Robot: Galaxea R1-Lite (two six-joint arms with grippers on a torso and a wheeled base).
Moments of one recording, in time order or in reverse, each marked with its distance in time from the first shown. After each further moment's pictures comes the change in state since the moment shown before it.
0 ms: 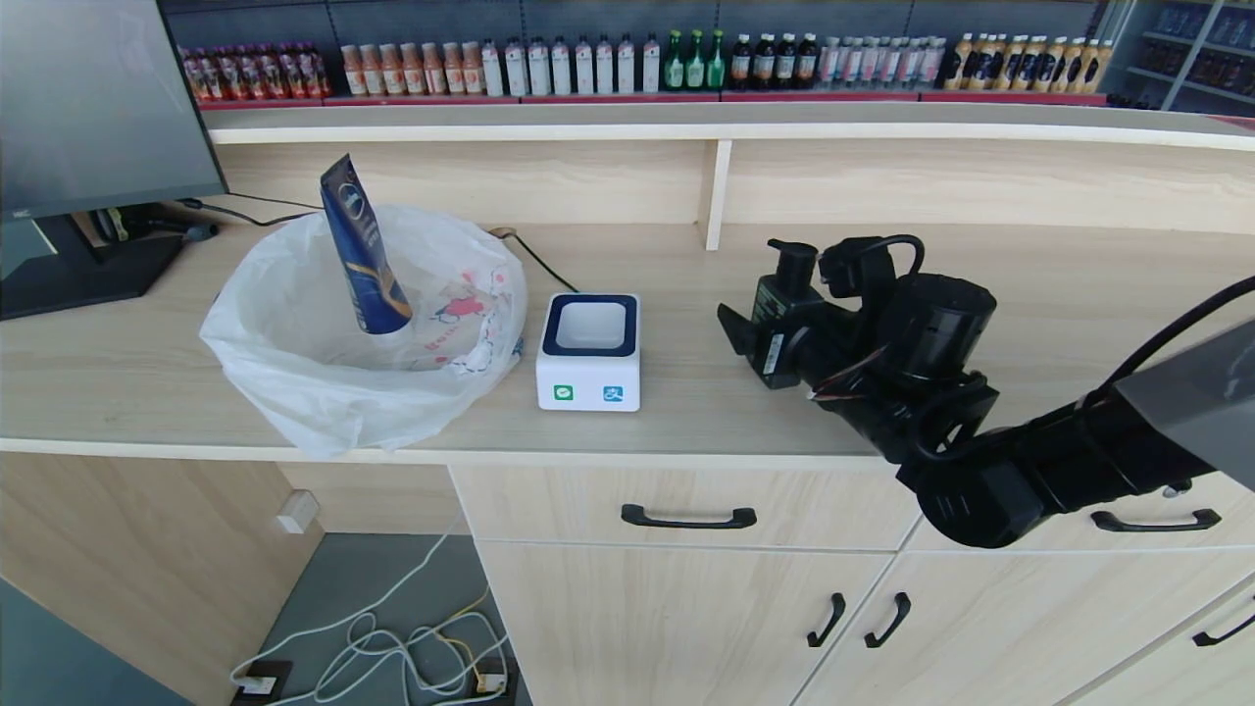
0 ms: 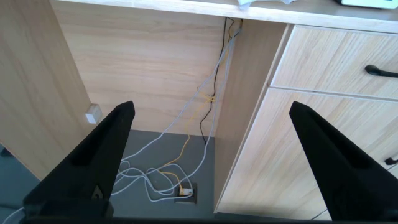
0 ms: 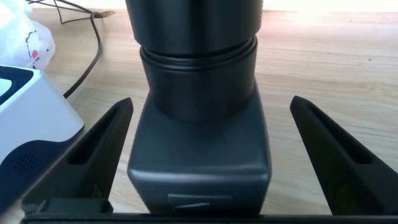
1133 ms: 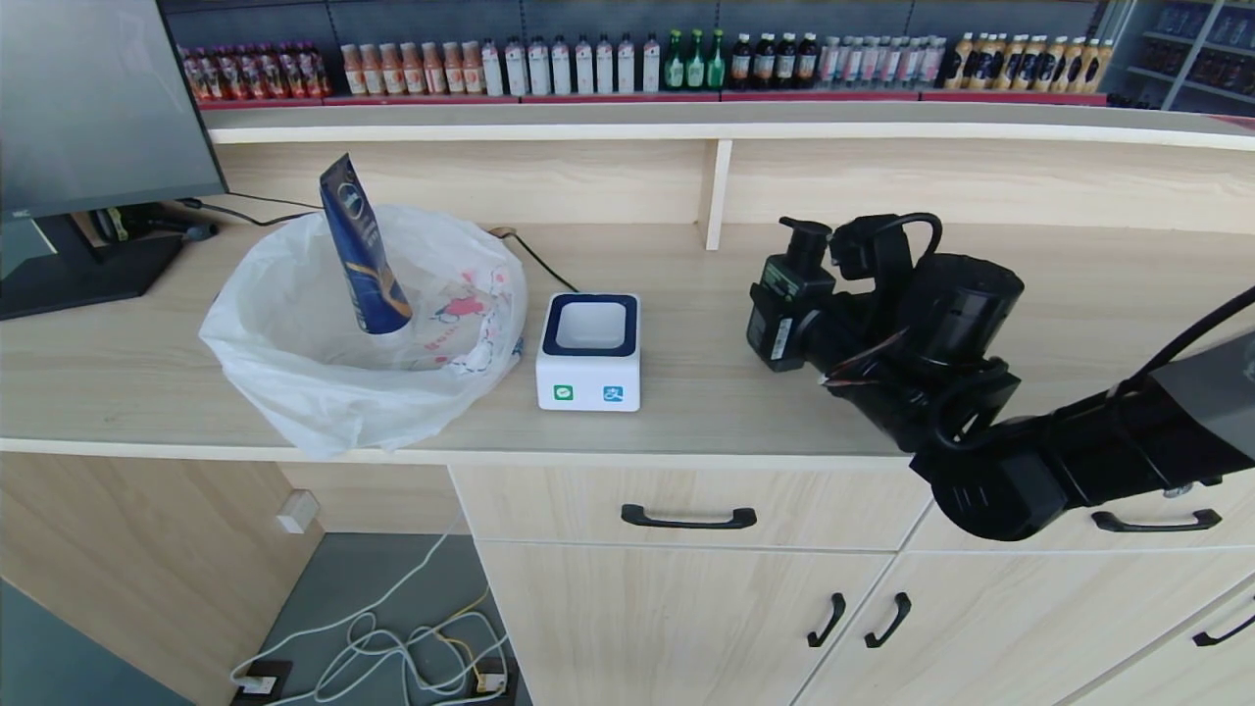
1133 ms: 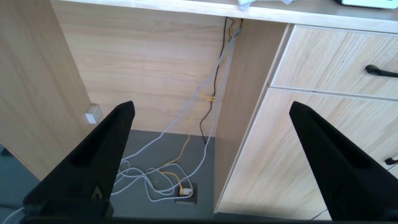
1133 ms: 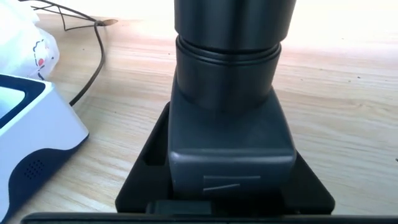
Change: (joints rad) left arm 0.000 0.000 0.000 0.000 0.000 0.000; right arm 0.002 -0.045 -0.005 0.002 0.001 -0.043
